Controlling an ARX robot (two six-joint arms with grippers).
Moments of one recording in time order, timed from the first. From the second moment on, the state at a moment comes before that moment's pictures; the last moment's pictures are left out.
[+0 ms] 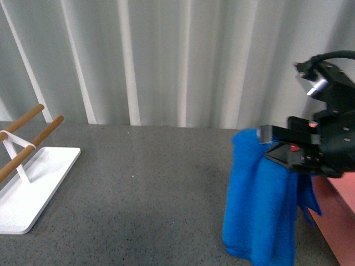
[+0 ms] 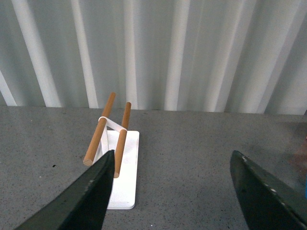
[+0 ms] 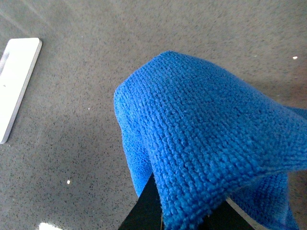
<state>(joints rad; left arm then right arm) 0.00 0.00 0.02 0.00 0.00 0.00 0.26 1.68 0.84 0.13 -0.18 0.26</state>
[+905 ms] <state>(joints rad) 0.00 0.00 0.02 0.00 0.00 0.00 0.20 2.19 1.03 0.21 -0.02 0.16</state>
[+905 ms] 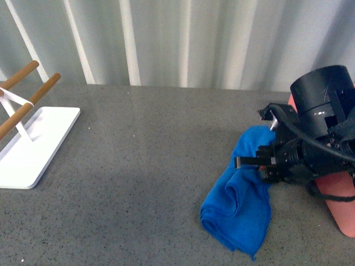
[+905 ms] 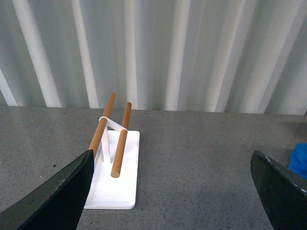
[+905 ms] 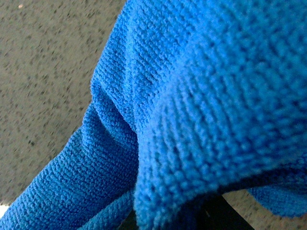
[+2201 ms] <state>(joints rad) 0.00 0.00 0.02 0.00 0.00 0.00 0.26 2.11 1.01 -0.01 -0.32 -0.49</state>
